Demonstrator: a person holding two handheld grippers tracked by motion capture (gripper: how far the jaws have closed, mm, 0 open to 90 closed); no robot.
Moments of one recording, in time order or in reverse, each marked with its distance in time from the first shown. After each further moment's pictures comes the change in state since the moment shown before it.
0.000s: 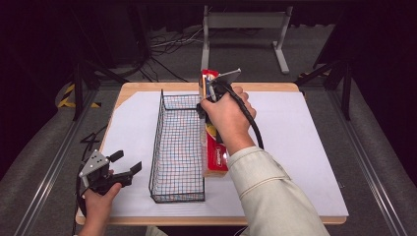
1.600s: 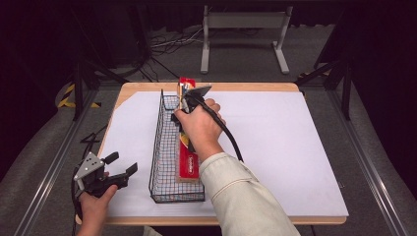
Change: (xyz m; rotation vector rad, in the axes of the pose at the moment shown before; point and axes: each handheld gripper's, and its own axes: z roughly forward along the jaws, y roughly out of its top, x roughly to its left) left arm 0.003 -0.004 -0.009 -0.003 0.029 -0.006; right arm 0.052 -0.022 0.059 -0.025 0.045 -0.013
